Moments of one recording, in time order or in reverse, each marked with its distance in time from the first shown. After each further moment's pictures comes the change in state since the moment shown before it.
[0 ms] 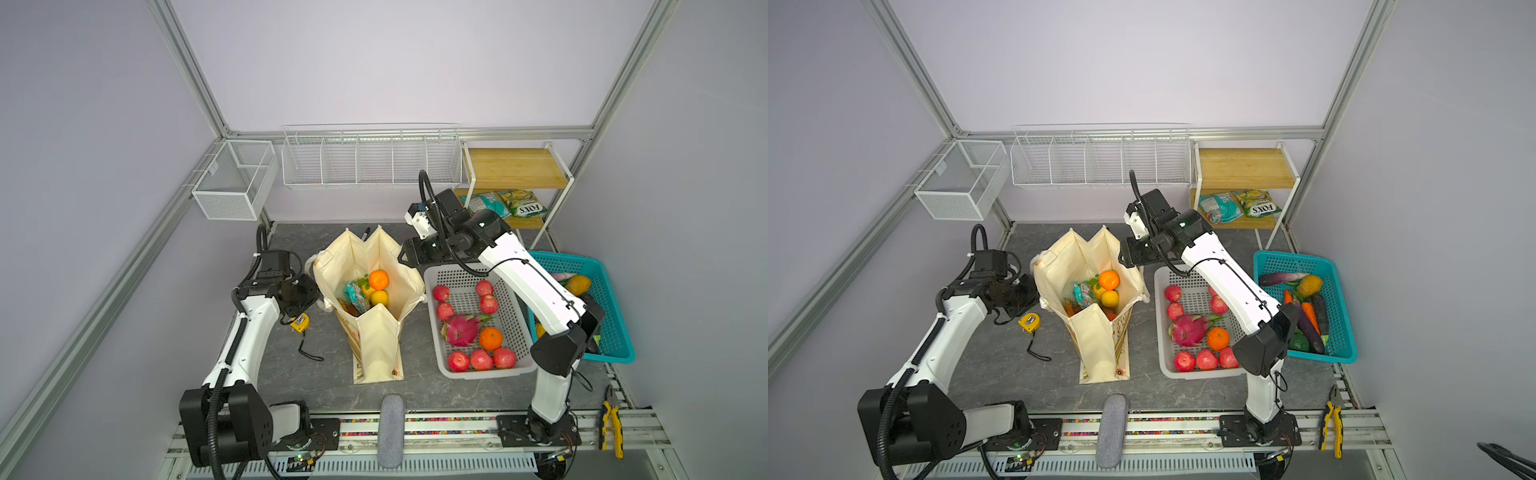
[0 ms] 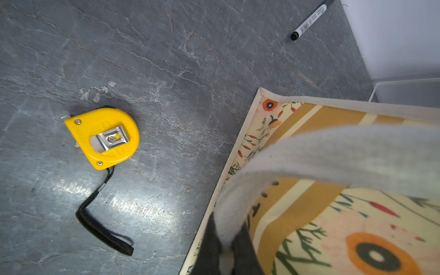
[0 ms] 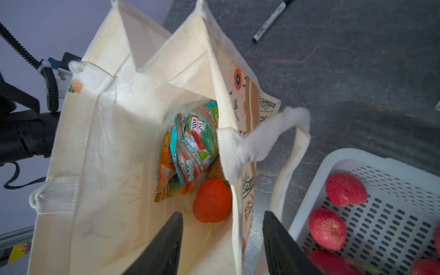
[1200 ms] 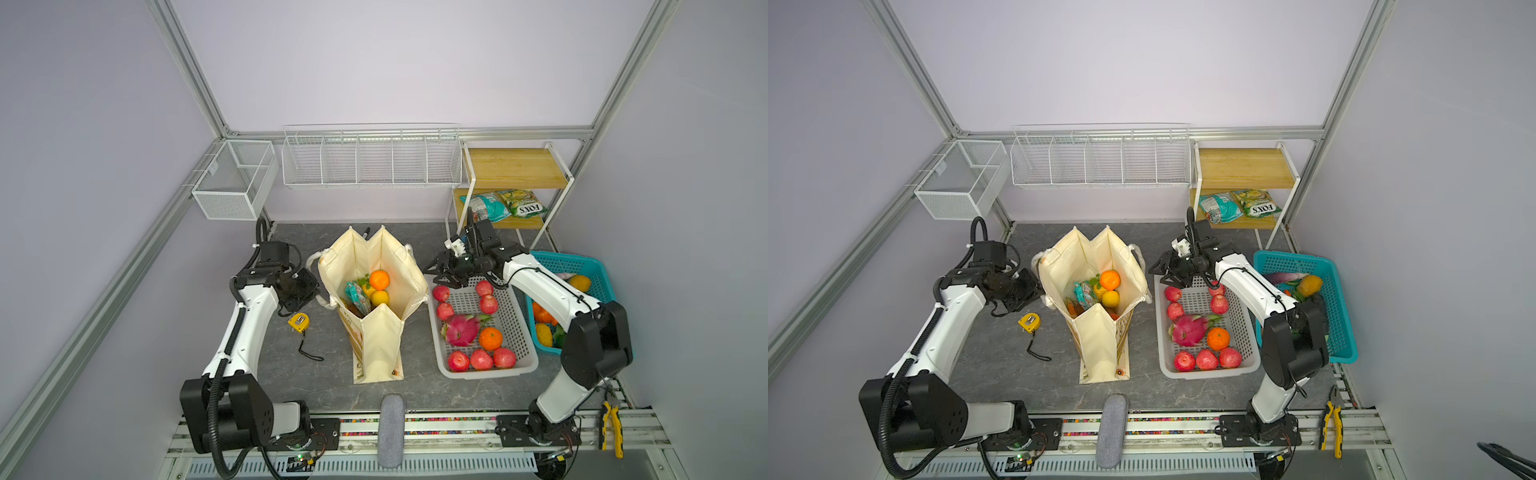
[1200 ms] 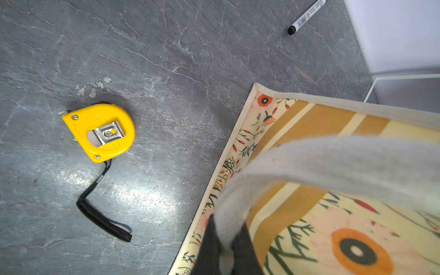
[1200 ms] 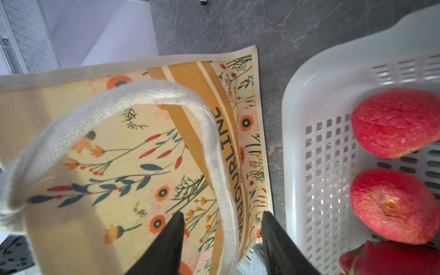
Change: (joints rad) left arm 0.000 0.055 0.108 -0.098 0.022 0.004; right arm -0.281 -0.182 -0.761 0.531 -0.459 0.452
